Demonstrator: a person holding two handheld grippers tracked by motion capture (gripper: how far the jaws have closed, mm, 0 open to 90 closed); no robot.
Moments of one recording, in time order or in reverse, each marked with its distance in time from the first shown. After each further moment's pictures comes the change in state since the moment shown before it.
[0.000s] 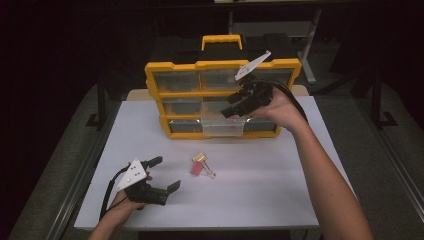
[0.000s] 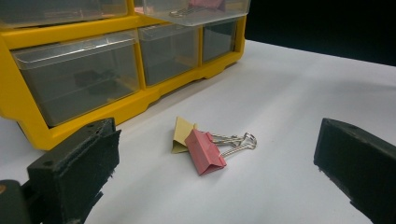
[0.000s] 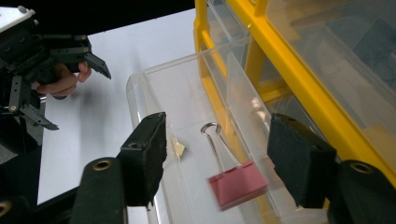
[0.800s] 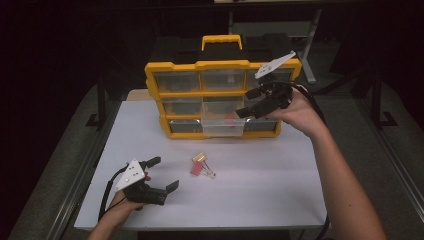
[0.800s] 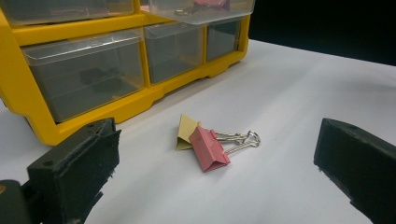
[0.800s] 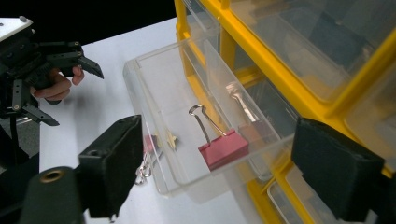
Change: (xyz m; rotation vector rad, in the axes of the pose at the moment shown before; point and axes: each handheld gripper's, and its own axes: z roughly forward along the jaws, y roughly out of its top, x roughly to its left) left arm 0.002 -0.001 -0.003 0.002 0.012 -0.008; right arm 0.004 -0.023 -0.037 -0.060 -0.064 0.083
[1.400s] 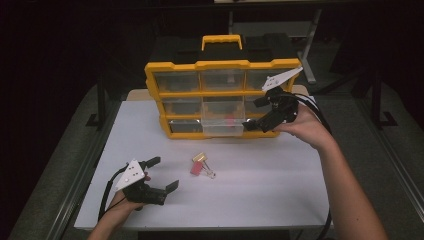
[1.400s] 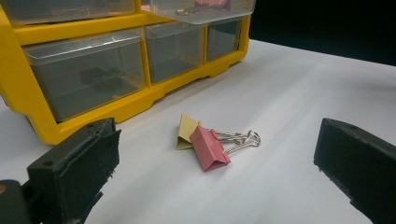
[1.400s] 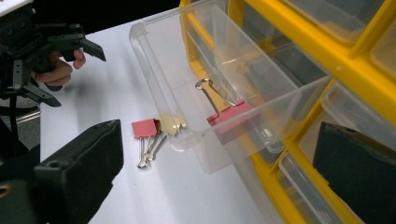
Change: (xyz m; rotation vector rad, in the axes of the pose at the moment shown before) left arm 0.001 0.000 -0.001 0.005 0.000 0.002; right arm 0.009 -0.032 -0.002 -0.008 -0.004 0.015
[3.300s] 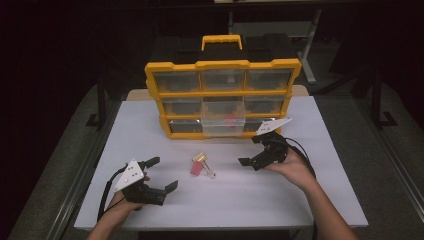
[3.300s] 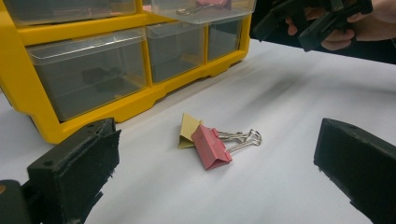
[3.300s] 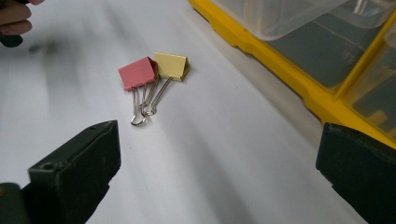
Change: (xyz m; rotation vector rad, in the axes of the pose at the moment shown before) left arm 0.001 -0.001 -0.002 -0.005 0.004 -0.002; right arm 0.027 -0.100 0.067 0.006 -0.032 0.110
